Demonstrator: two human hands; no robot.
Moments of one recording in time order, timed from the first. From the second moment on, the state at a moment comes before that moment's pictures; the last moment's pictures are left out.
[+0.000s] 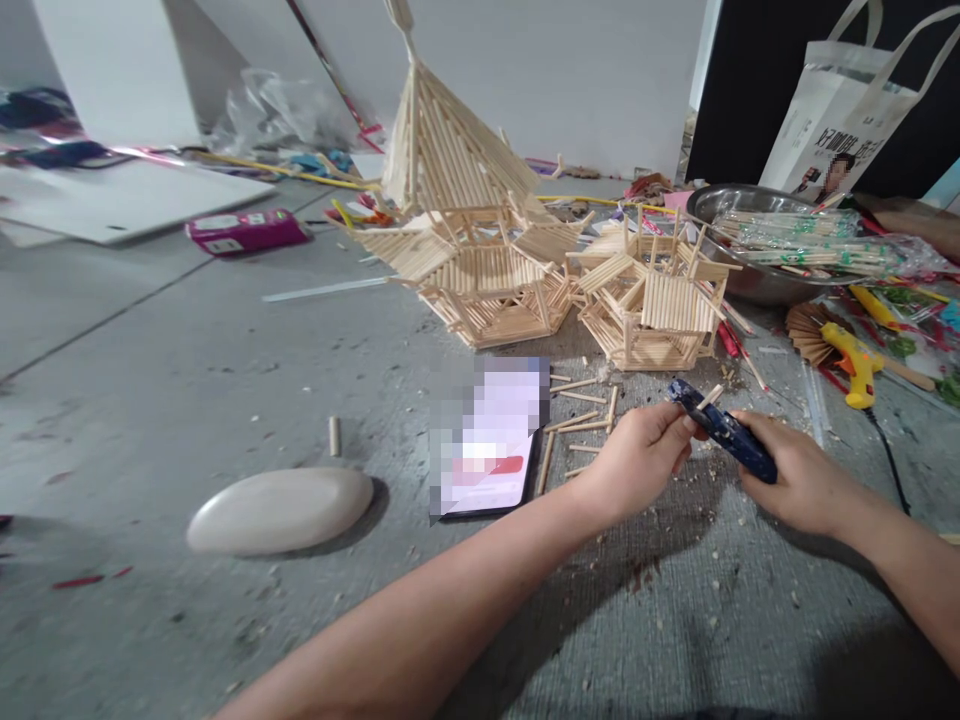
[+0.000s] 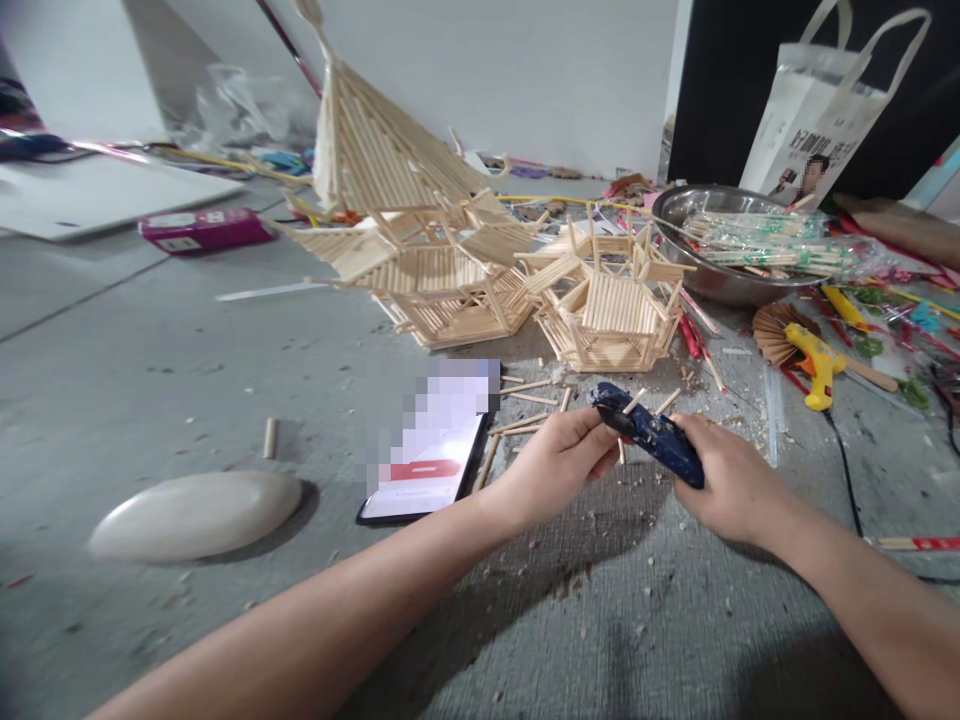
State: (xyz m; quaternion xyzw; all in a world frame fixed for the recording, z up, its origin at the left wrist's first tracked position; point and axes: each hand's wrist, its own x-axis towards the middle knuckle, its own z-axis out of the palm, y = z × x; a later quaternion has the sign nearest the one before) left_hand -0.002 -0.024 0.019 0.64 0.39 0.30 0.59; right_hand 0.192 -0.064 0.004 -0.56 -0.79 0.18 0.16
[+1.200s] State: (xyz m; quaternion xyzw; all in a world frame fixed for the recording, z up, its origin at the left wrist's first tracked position) left_hand 0.011 -0.014 -0.015 0.66 0.46 0.17 0.57; right_hand 0.183 -0.041 0.022 -0.64 -0.70 0.29 -0.07
